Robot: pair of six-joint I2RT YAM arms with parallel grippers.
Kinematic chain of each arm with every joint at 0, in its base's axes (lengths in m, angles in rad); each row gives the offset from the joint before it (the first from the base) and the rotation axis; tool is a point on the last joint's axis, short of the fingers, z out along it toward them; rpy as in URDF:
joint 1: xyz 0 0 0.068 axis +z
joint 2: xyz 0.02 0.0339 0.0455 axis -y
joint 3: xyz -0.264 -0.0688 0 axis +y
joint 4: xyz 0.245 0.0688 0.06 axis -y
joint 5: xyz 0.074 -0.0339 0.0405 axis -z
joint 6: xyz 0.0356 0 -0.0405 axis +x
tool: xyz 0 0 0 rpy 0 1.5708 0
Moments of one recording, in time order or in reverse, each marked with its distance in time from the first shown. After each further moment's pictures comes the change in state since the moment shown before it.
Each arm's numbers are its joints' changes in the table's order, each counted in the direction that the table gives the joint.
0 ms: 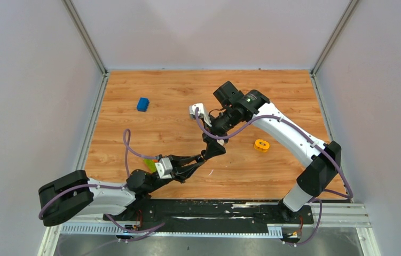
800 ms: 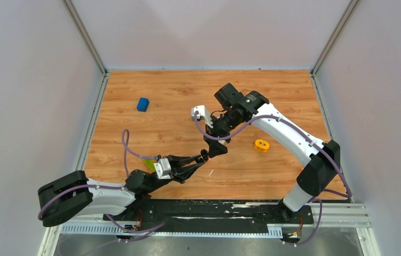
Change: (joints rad) left arm 0.001 0.008 0.000 0.014 0.013 -0.011; right arm -0.011 0.000 0.042 0.004 0.110 -0.021
